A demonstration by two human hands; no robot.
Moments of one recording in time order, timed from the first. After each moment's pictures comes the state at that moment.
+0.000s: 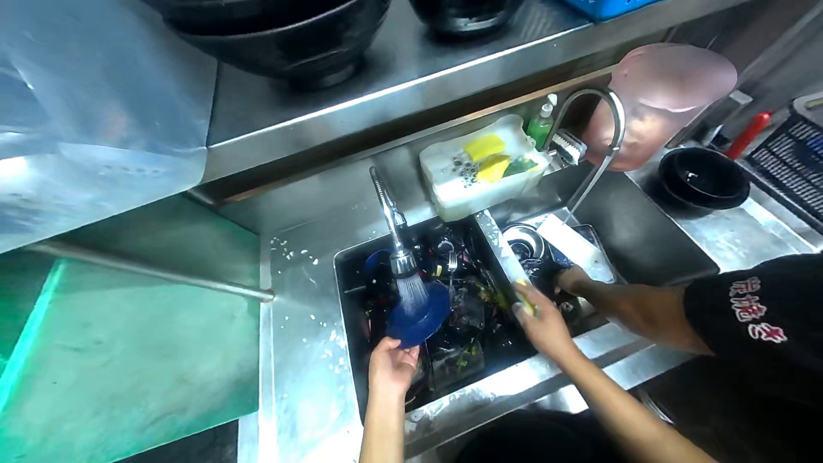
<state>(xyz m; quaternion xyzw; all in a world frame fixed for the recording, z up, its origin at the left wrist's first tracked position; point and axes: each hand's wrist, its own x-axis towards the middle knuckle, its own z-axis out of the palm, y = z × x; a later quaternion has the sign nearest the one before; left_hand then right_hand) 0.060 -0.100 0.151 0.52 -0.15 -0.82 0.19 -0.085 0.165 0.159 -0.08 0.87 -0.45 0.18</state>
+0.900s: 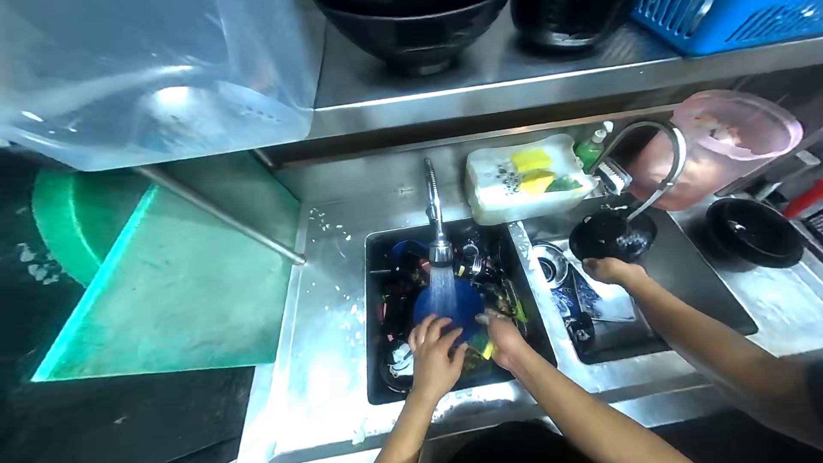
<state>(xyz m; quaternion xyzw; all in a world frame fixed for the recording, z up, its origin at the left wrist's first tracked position) 0.090 -0.064 0.097 0.20 -0.93 -0.28 0.15 -0.050 0.052 0.125 0.19 0.61 -0.65 0.42</state>
